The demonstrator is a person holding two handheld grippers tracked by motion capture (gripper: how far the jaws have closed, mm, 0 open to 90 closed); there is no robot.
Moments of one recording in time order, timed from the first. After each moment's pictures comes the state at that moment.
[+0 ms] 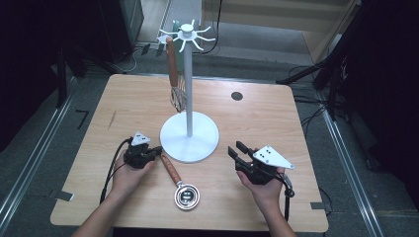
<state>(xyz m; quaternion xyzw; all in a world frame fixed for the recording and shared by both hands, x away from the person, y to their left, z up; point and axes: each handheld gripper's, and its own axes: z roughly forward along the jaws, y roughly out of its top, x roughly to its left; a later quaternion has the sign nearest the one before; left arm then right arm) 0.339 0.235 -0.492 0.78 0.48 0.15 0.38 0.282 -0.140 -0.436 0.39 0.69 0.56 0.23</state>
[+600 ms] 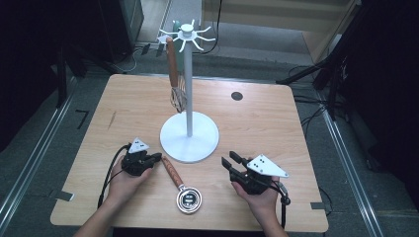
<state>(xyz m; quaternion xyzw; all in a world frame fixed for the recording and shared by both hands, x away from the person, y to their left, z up) 0.318 0.238 -0.491 0.79 0.46 0.14 0.38 0.260 -0.127 -0.446 0.38 0.70 0.56 0.20</state>
